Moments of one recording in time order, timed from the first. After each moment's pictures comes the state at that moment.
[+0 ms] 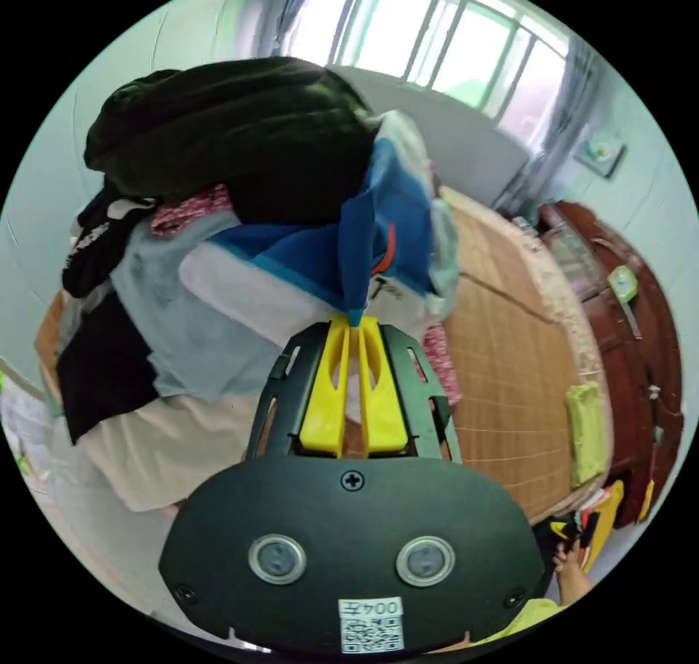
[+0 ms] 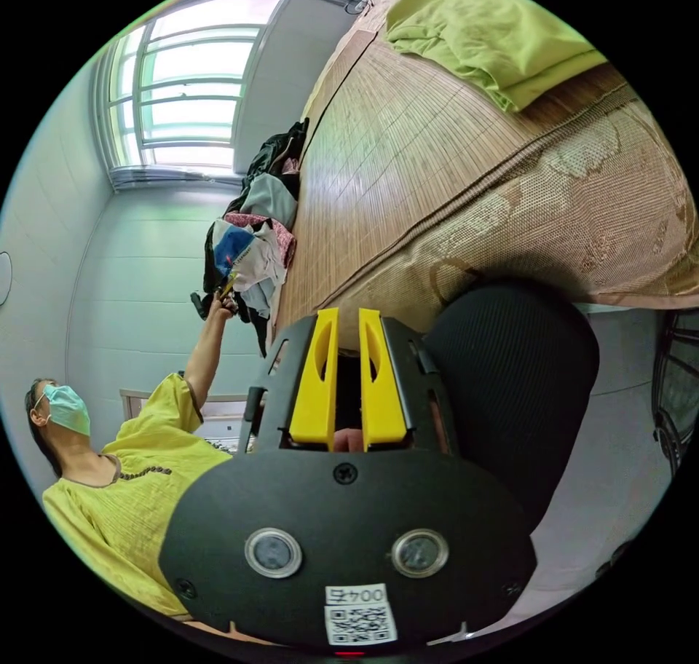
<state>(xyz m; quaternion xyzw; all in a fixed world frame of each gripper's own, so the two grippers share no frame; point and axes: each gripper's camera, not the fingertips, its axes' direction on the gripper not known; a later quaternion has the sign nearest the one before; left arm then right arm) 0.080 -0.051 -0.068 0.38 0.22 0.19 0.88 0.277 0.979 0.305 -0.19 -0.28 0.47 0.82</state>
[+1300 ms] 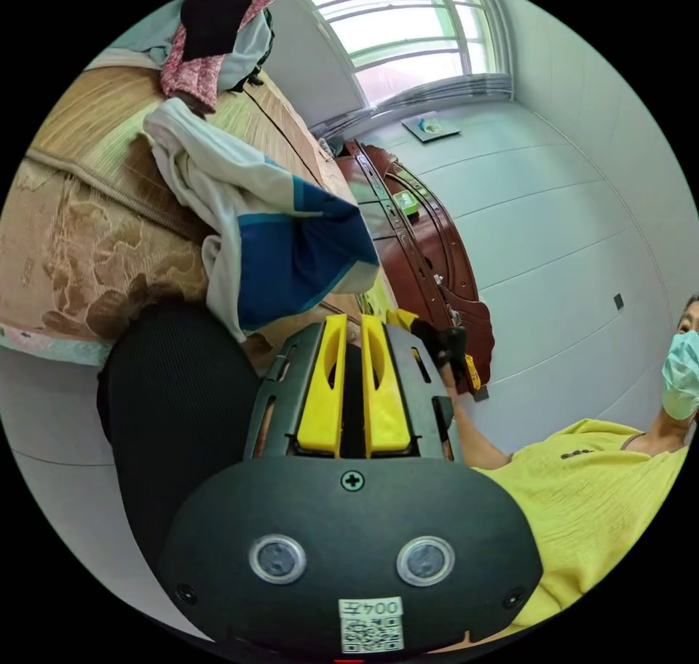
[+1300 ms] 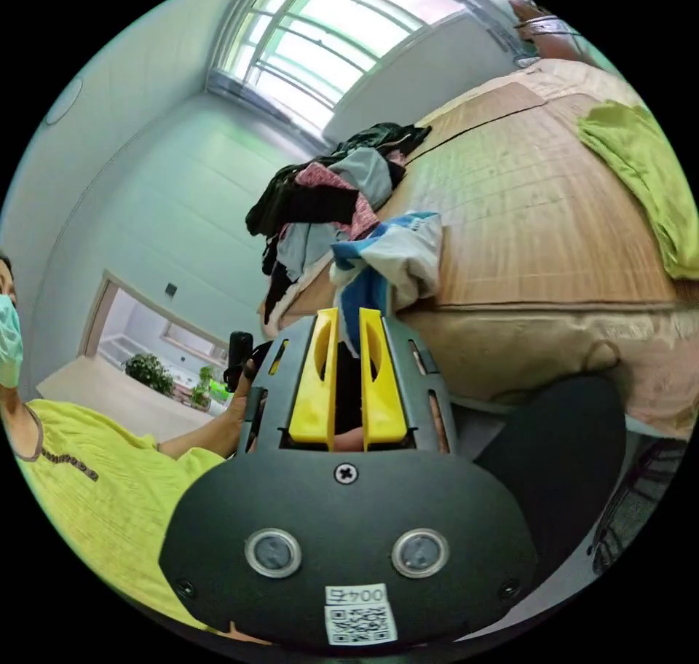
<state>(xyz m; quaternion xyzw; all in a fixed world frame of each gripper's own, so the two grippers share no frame) 0.027 0.209 0.190 0.15 0.55 0.31 0.76 -0.002 0.819 0.314 -0.12 -0.30 0.24 0.91</state>
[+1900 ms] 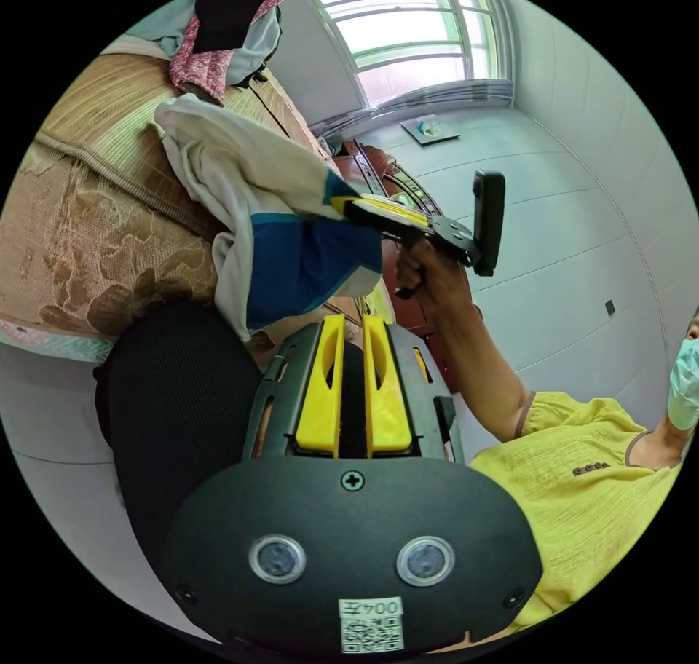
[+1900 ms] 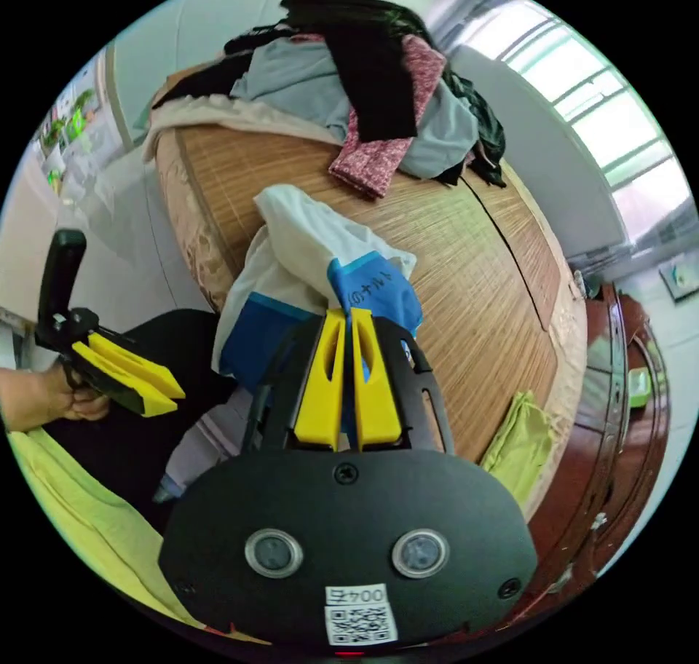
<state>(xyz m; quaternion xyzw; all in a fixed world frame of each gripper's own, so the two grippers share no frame) -0.008 0.197 0.215 0.13 0.58 0.30 0.75 -0.184 0.647 0.437 -0.30 0.00 -0.22 0.93</state>
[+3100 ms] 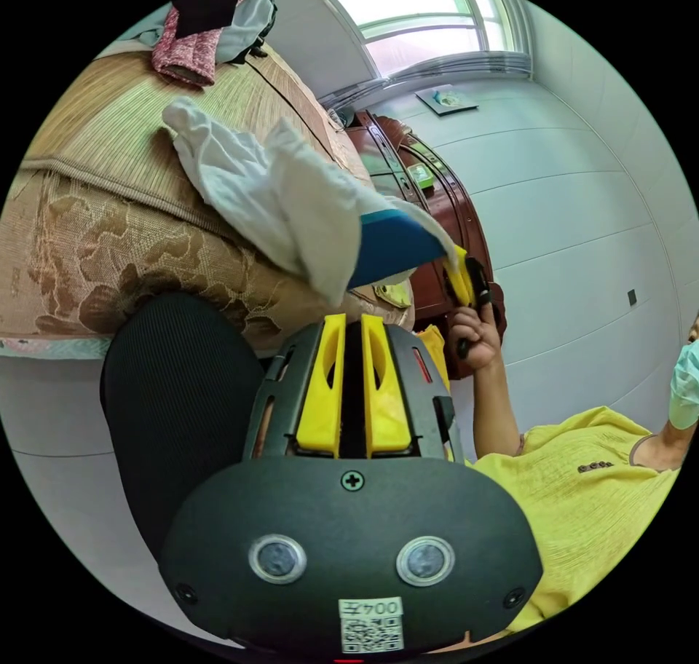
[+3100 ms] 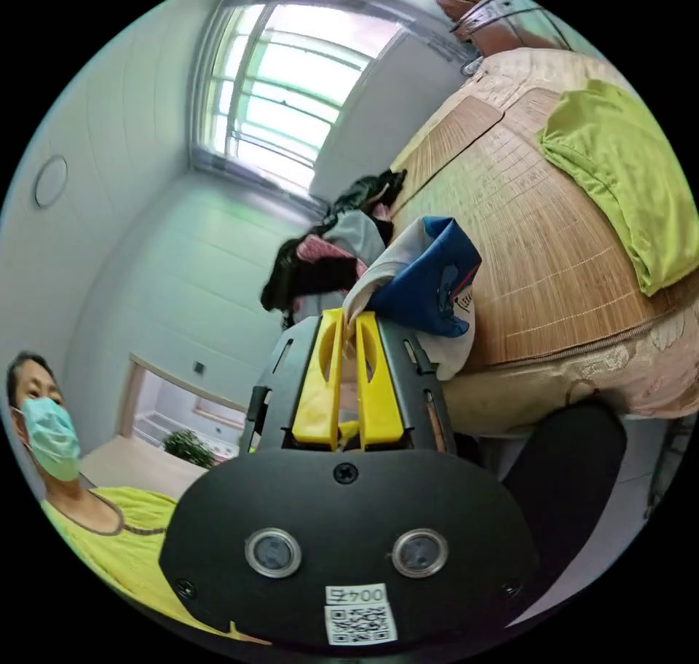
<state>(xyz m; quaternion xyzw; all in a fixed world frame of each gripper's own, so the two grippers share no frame) 0.055 0.227 0.227 0.10 0.52 0.34 0.78 0.147 0.783 0.238 -0.03 -0.31 0.40 0.86</state>
